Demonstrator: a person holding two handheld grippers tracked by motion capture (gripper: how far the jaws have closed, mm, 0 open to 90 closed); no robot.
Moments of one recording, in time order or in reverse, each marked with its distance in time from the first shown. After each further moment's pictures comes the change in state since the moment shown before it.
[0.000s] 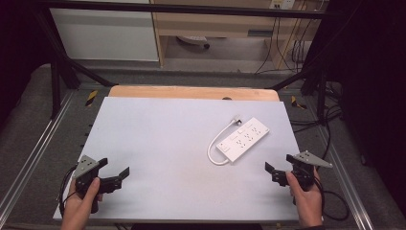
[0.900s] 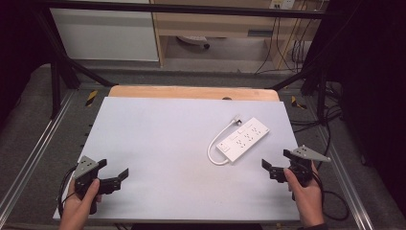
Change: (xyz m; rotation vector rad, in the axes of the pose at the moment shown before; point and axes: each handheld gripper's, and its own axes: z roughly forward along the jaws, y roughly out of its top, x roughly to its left) left arm 0.002 -0.002 0.001 0.026 0.007 0.016; right arm 0.011 0.022 -0.001 -0.008 0.049 -0.038
